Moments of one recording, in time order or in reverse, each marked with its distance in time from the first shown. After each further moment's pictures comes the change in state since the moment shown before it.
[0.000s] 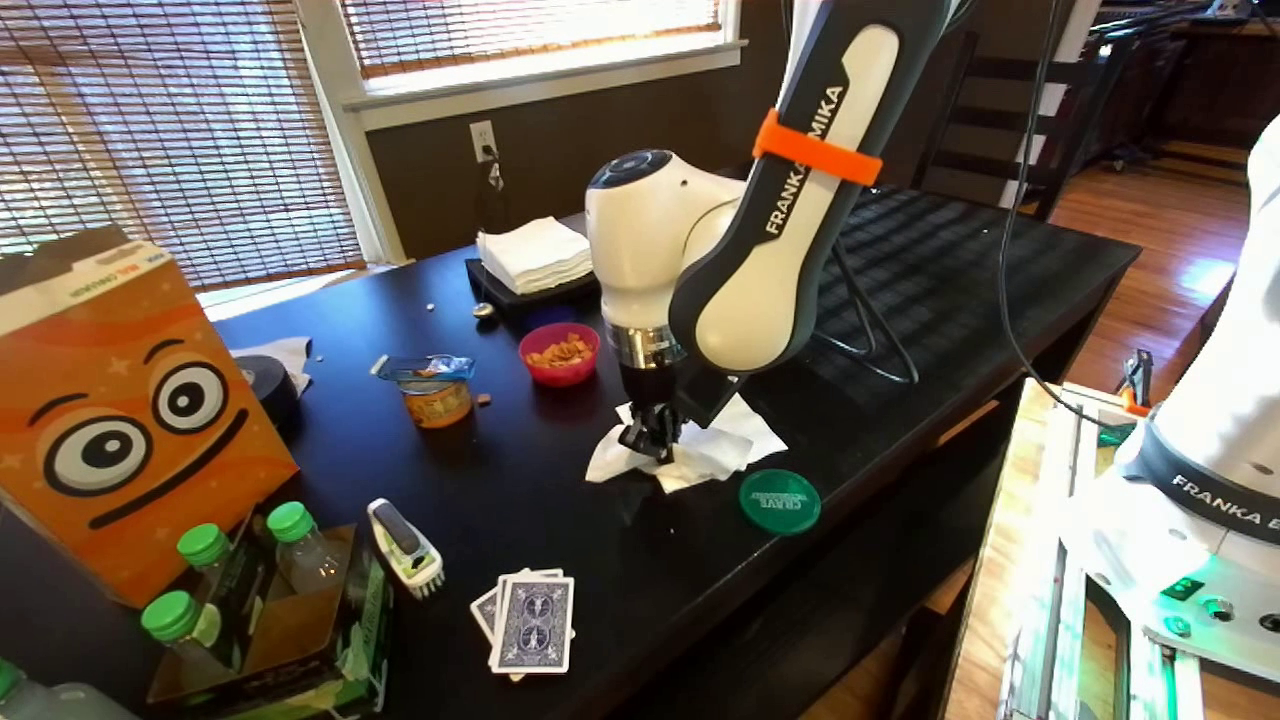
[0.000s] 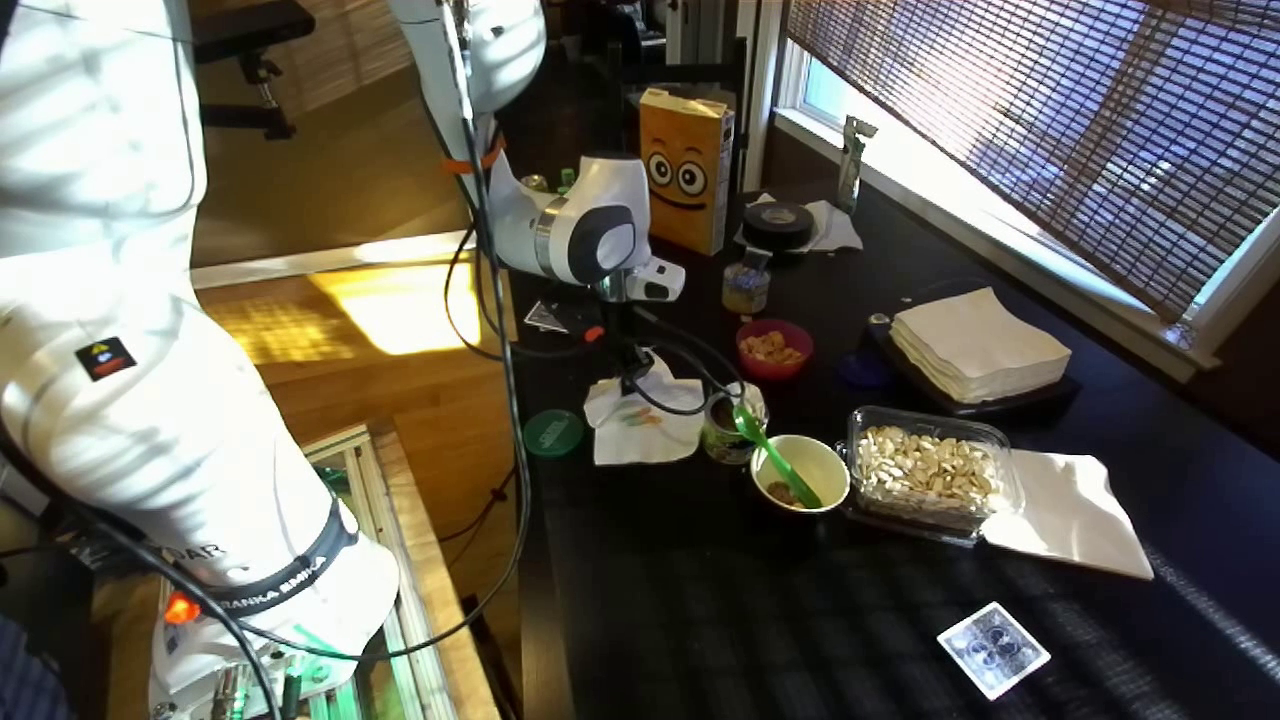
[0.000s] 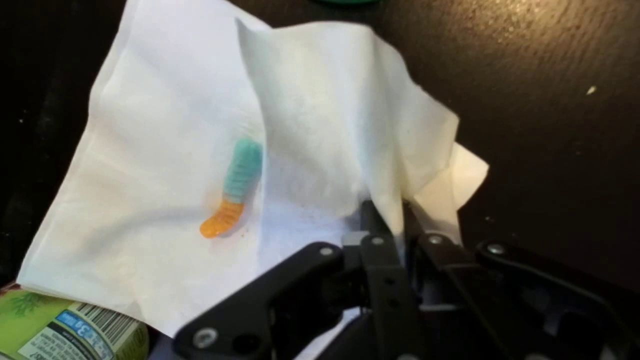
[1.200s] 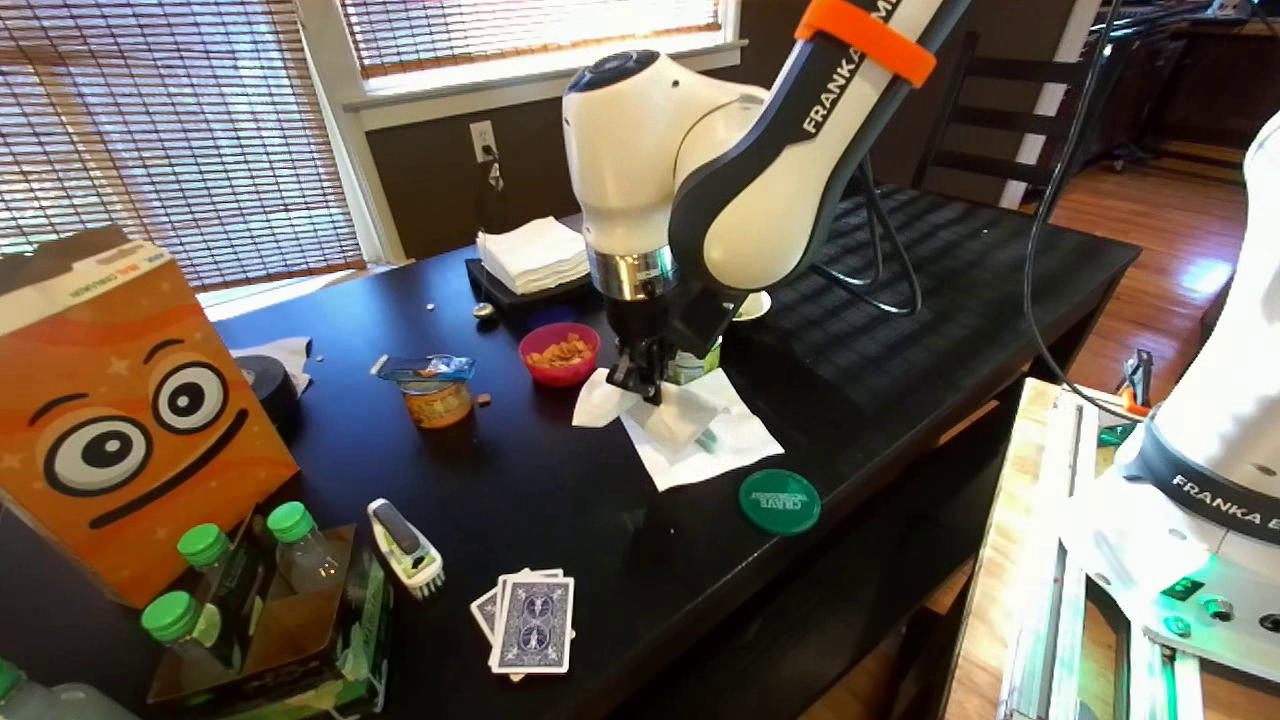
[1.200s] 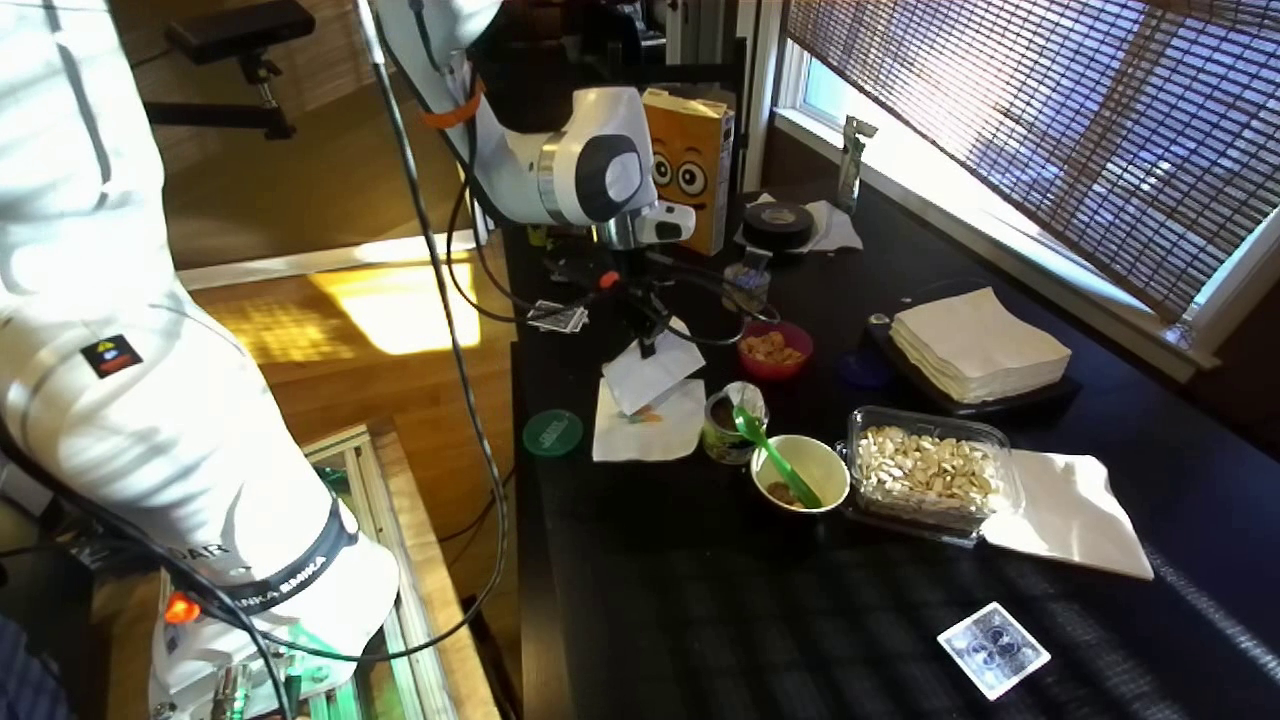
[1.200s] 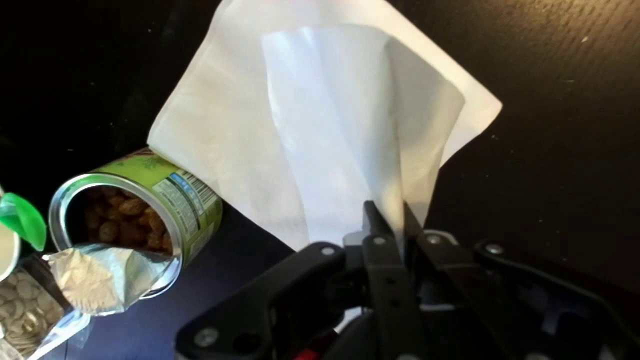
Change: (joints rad) arm 0.025 -0.168 -0.037 0.013 -0.141 -0.148 0.011
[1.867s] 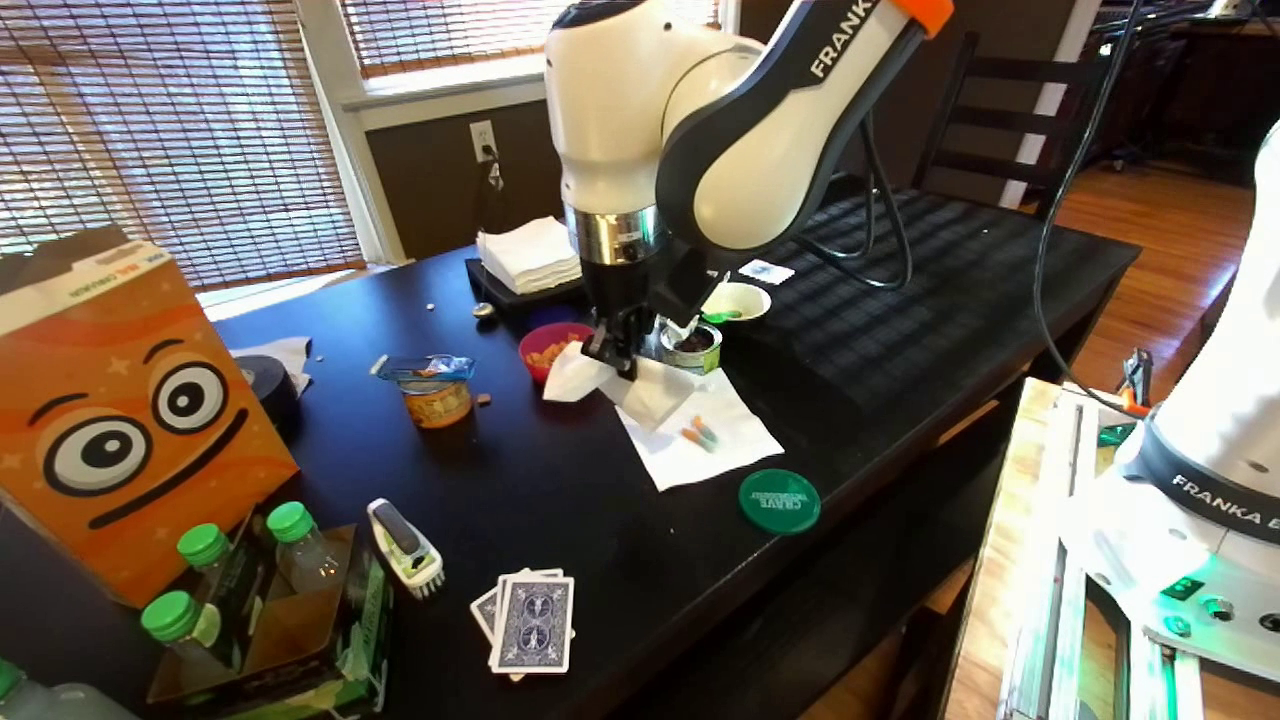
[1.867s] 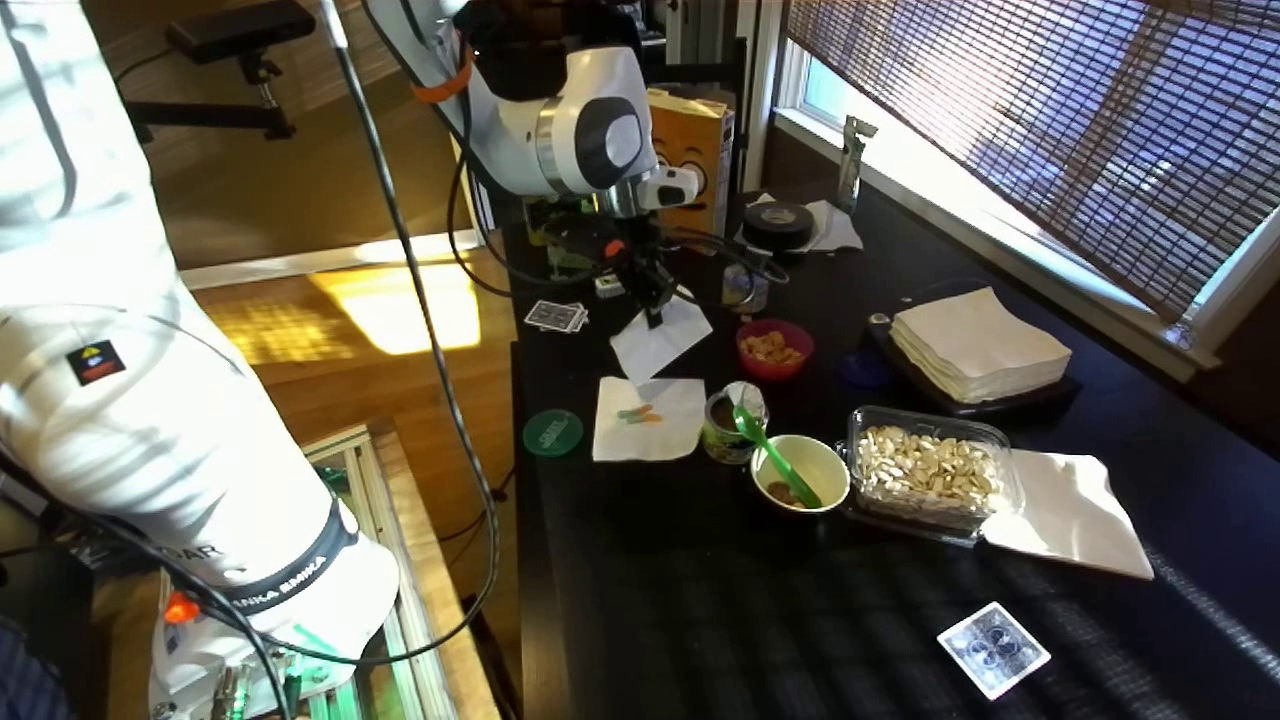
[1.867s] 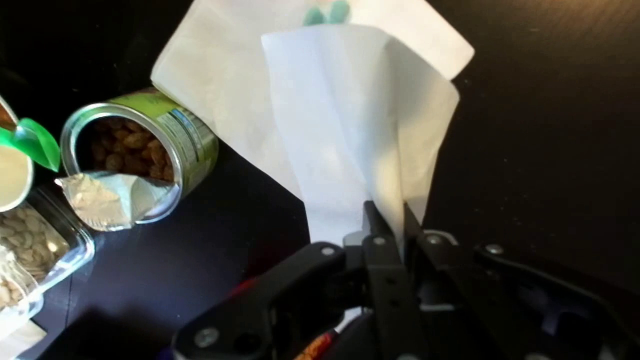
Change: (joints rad) arm -0.067 -0.054 0.086 0.034 -0.021 -0.021 -0.003
